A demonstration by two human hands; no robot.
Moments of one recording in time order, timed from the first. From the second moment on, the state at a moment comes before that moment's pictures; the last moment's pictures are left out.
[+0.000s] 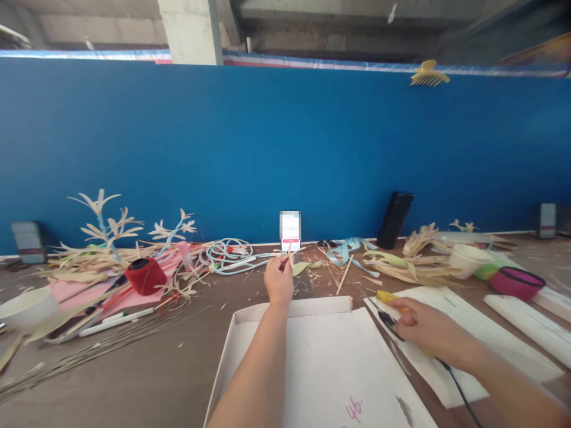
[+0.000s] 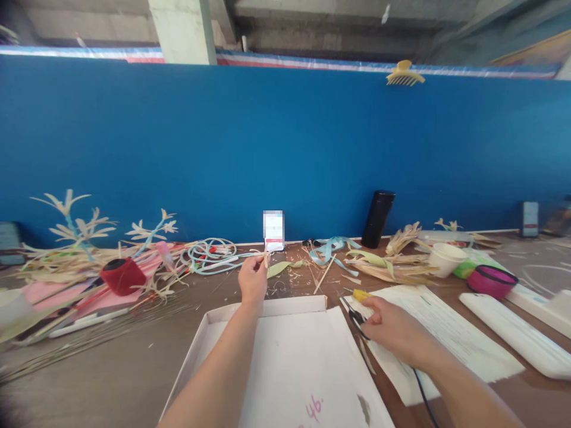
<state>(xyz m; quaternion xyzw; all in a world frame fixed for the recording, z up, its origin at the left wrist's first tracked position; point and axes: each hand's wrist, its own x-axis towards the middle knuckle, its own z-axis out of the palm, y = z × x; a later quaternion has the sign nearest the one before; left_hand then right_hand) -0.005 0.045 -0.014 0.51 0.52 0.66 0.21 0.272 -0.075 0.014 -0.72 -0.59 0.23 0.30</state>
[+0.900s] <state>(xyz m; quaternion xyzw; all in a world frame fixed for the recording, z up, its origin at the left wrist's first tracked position) -0.017 0.047 -0.006 0.54 0.50 0.66 0.16 0.139 -0.024 0.048 -0.35 -0.40 0.69 0.49</state>
